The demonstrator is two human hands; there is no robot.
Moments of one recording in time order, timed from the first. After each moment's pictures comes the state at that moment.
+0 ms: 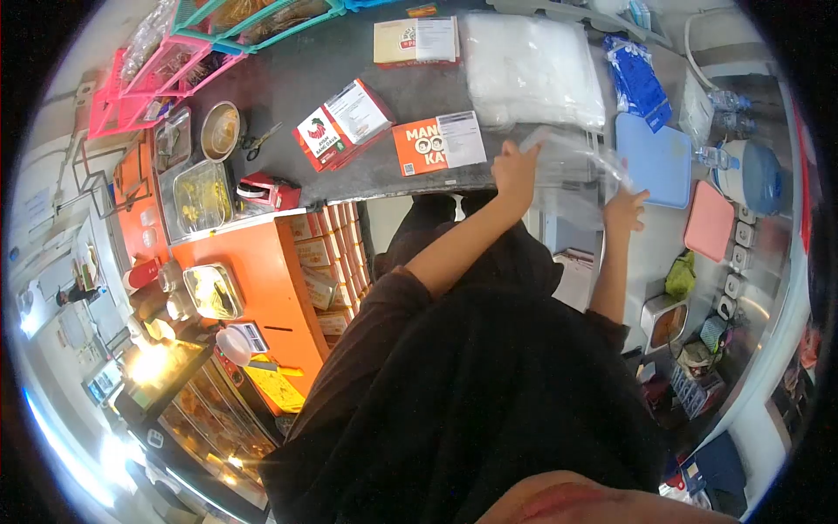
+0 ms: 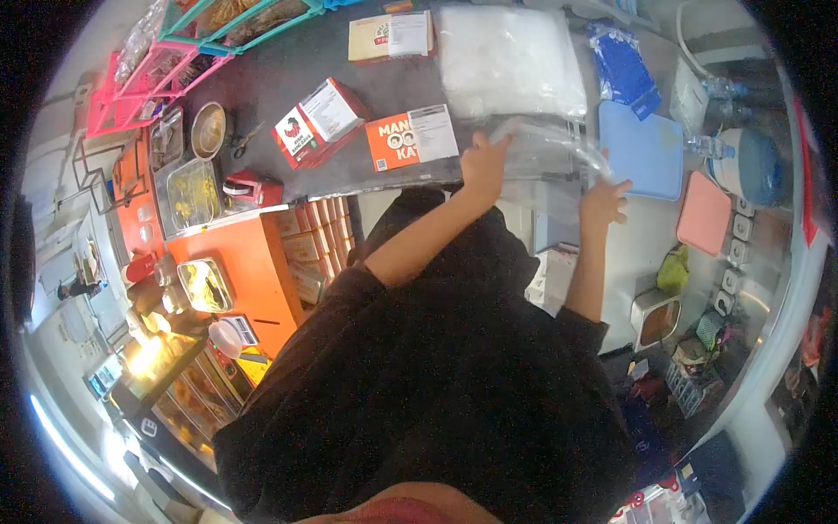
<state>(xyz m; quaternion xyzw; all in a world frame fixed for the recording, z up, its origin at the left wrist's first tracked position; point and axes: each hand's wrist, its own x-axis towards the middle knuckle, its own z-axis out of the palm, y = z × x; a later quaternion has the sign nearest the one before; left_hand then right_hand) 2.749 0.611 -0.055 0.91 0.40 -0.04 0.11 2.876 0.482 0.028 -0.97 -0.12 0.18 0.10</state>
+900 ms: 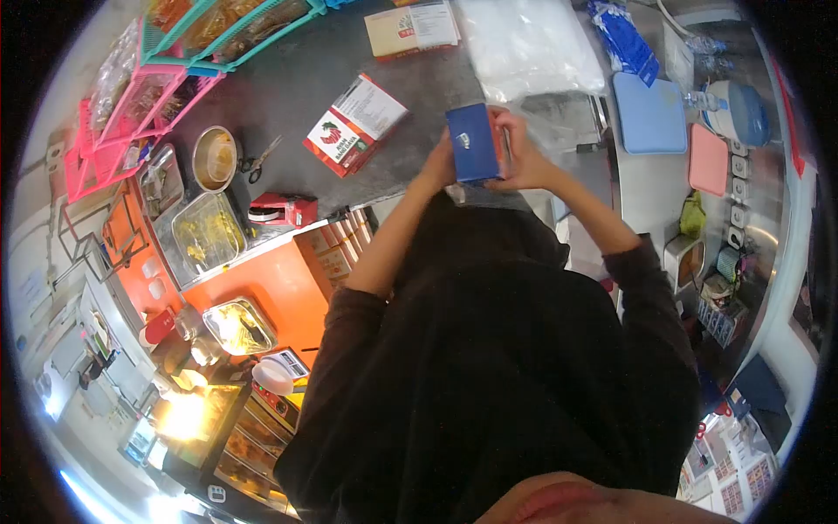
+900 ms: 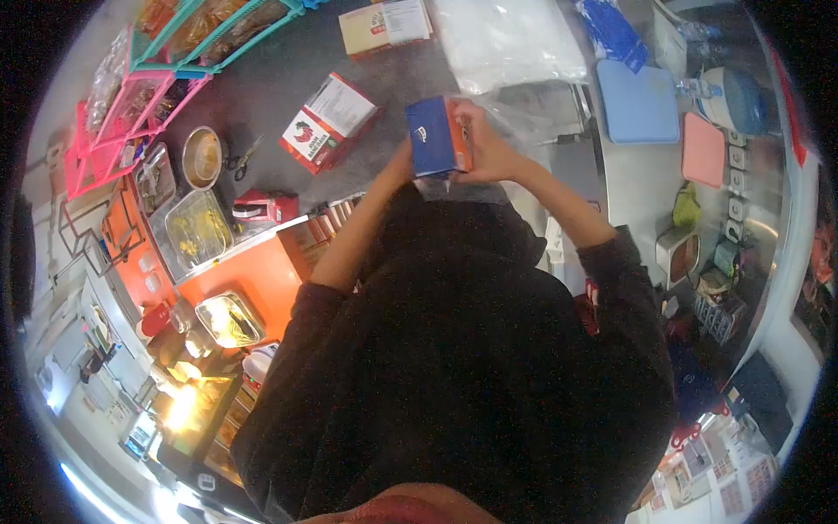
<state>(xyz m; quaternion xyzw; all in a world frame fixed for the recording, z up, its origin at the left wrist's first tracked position) 2.577 0.737 -0.114 0.80 0.20 0.15 0.54 2.742 0.617 0.015 -0.58 -0.59 0.30 0.48</state>
